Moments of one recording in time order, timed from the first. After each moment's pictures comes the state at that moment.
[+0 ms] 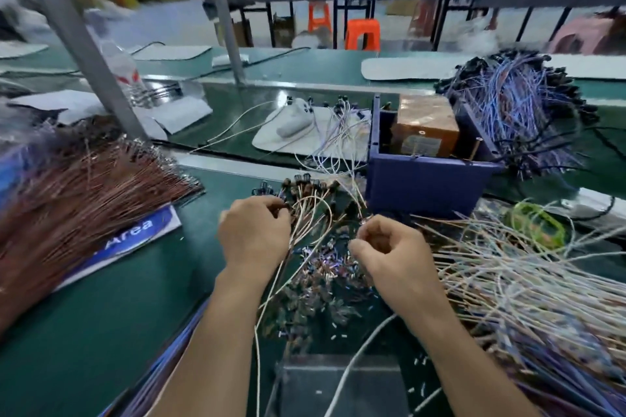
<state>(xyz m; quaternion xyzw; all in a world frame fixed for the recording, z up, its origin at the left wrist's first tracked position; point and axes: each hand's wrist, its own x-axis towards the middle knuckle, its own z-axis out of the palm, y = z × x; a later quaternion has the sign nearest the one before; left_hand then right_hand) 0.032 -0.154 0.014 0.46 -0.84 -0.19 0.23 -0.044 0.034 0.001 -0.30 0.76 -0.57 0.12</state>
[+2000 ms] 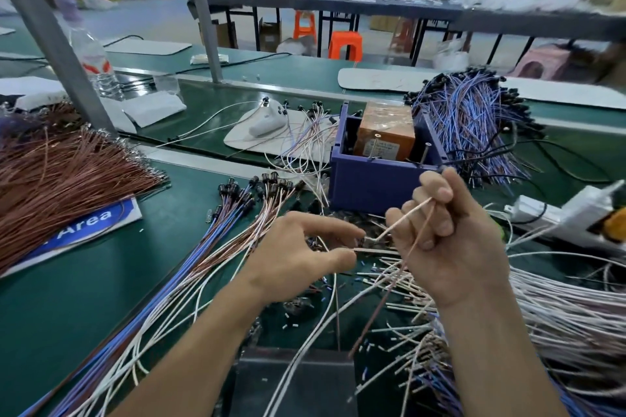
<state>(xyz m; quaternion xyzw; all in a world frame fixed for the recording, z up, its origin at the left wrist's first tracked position) 0.036 -0.066 0.045 0.06 -0.85 -0.50 0.13 -0.080 0.101 0.069 -0.18 0.24 -0.88 0.37</state>
